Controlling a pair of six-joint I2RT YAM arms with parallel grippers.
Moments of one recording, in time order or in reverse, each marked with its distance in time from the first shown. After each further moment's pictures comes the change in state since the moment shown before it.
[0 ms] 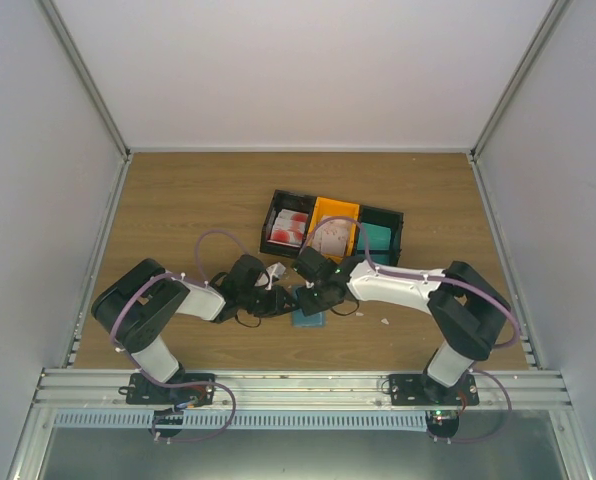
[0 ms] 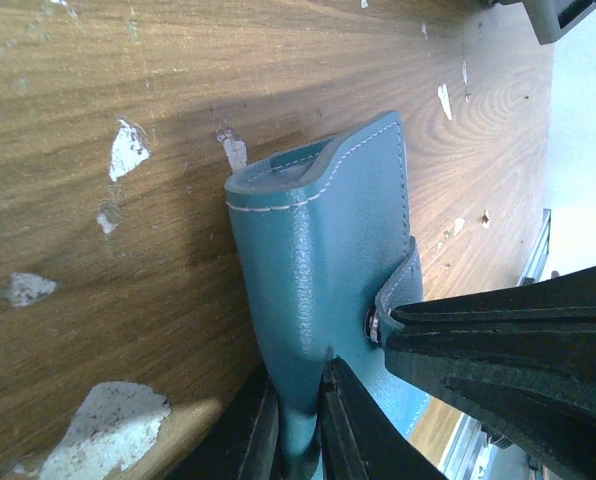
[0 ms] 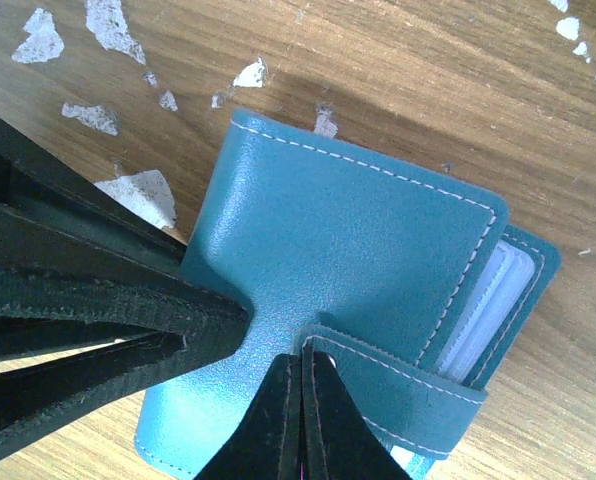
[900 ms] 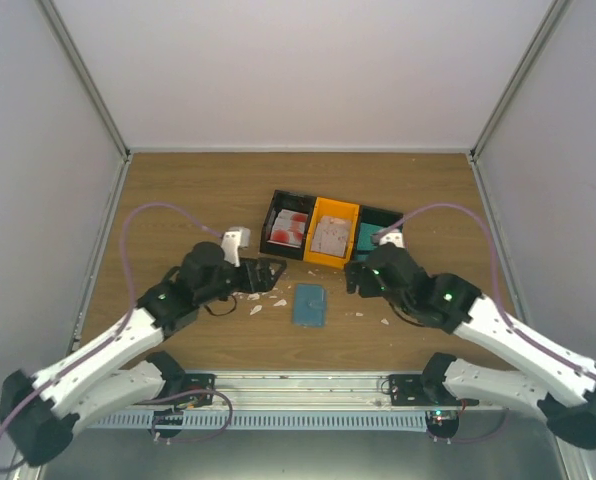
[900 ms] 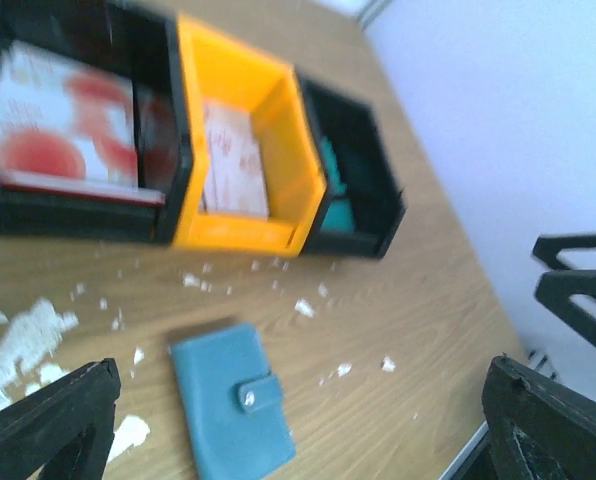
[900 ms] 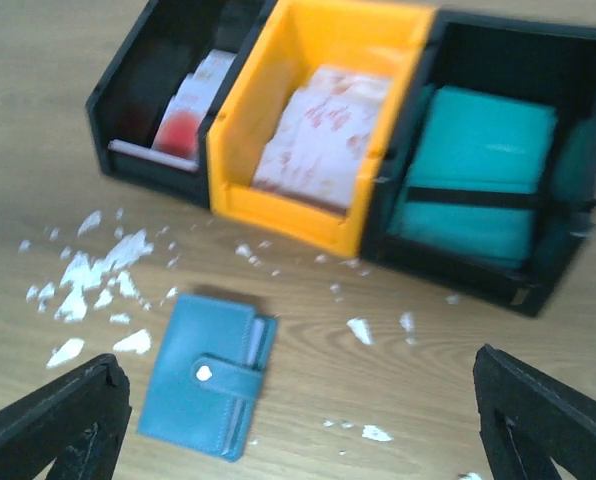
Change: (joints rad) left arm -0.036 -0.723 0.163 -0.608 -0.428 0.130; right arm -0.039 -0.701 -0.047 -0.244 0.404 0.121
